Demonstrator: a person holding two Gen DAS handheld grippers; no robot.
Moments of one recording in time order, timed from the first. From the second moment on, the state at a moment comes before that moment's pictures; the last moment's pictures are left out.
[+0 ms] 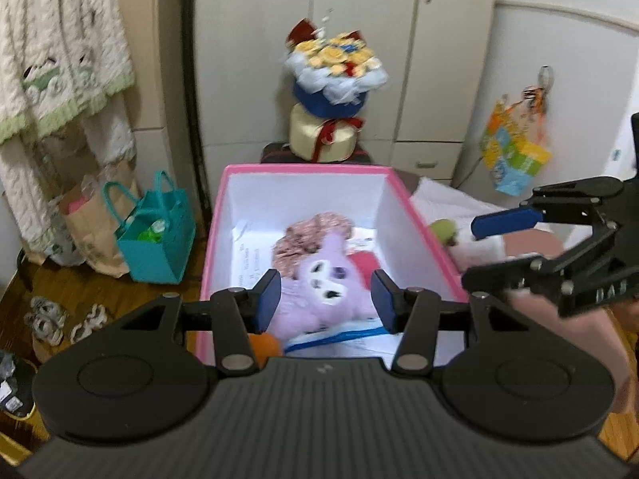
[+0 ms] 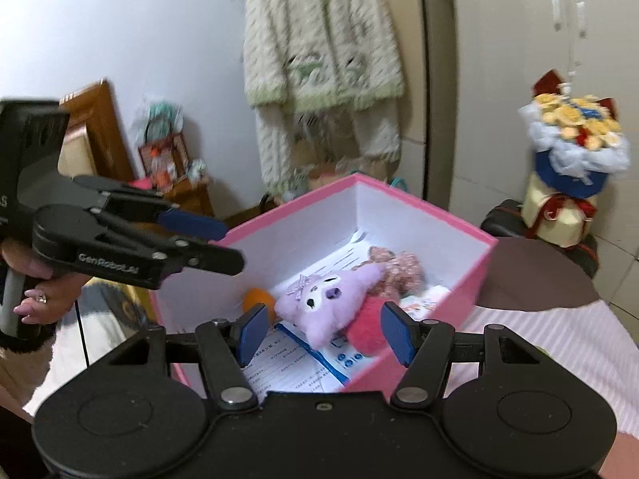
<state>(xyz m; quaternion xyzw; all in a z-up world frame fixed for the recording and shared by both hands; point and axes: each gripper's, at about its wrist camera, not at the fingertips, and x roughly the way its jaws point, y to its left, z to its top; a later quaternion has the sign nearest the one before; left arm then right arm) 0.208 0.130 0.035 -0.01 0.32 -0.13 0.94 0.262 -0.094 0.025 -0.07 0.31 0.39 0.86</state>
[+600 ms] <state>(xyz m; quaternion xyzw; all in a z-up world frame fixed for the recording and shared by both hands) 0.141 0.059 0.069 -0.01 0.33 -0.27 0.90 0.170 -0.237 0.048 -0.05 0.24 0.27 0.93</state>
